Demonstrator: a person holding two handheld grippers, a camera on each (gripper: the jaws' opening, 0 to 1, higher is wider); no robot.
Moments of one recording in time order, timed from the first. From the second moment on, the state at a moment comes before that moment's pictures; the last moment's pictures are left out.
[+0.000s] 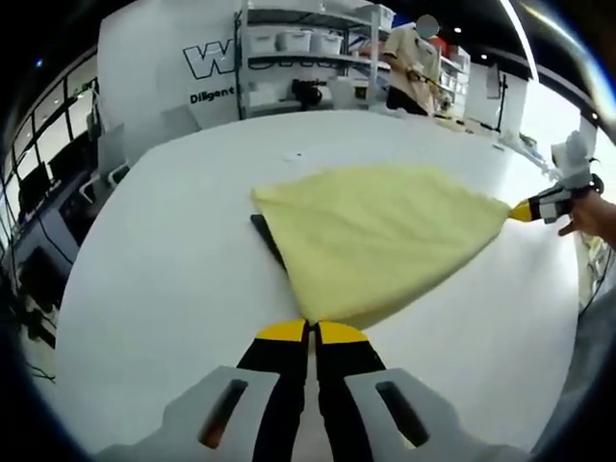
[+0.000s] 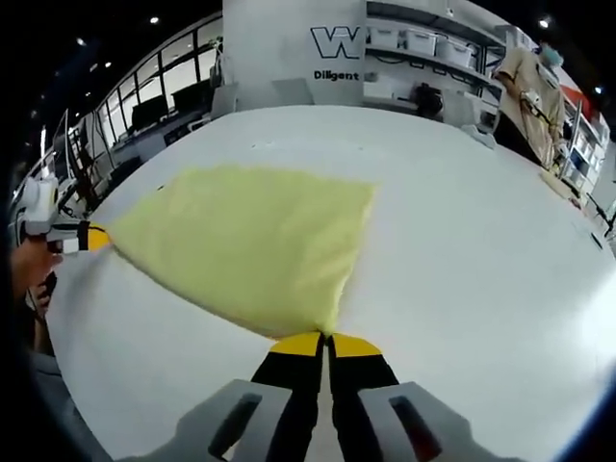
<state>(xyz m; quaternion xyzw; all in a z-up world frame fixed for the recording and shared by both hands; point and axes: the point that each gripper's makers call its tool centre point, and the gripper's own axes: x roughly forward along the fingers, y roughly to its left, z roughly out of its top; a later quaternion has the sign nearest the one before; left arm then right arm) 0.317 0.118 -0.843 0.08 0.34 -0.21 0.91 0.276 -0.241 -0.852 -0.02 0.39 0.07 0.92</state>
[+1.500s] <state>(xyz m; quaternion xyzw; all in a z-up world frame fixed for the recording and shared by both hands) 0.325 0.127 -0.823 0.05 0.33 -0.19 0.92 0.288 -0.251 -0.830 0.01 0.37 0.04 0.93</state>
